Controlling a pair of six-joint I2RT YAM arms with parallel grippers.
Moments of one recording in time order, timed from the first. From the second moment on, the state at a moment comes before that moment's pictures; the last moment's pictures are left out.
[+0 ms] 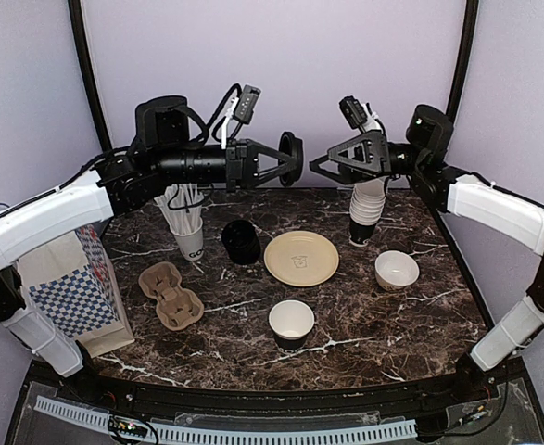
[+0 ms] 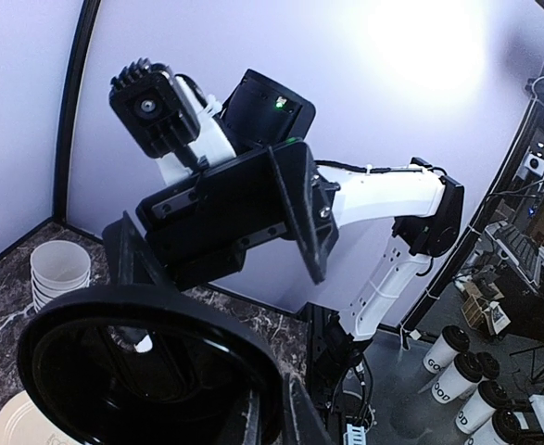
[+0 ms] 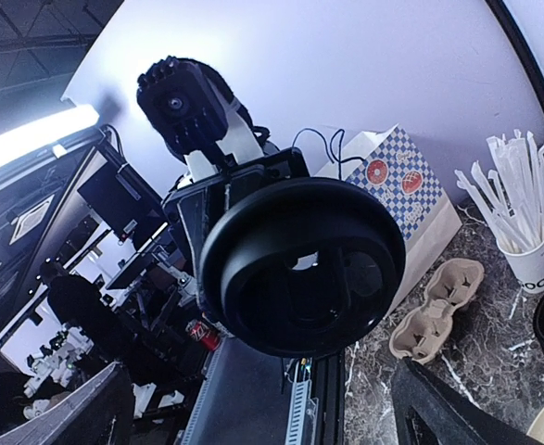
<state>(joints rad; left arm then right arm) -0.84 1.51 1.50 -0.05 0.62 -0.31 0.49 1.50 1.27 0.43 -1.27 0.89</state>
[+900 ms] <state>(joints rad) -0.84 1.57 1.50 0.04 0.69 -0.36 0.56 1.57 1.33 0.35 -1.27 0.87</state>
